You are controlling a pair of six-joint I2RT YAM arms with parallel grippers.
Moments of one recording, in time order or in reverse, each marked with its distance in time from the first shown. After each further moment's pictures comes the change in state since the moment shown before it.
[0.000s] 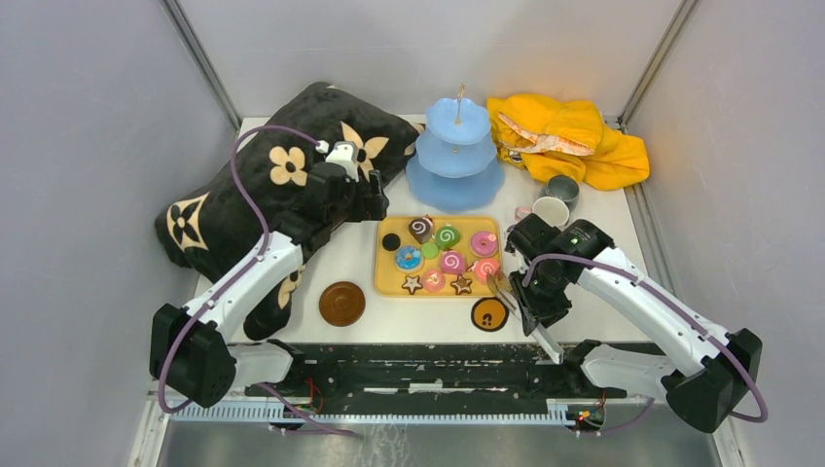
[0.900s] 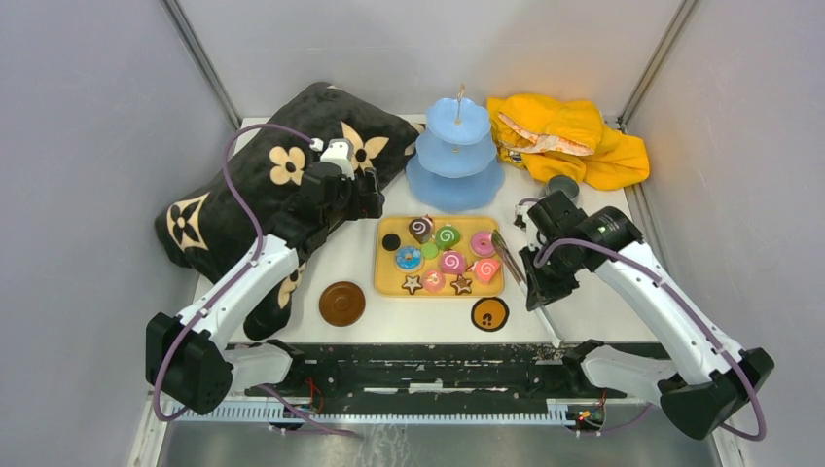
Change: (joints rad) left arm 0.000 -0.036 0.011 -0.017 -0.042 0.014; right arm -0.127 0.002 0.141 0.027 -0.009 -0.112
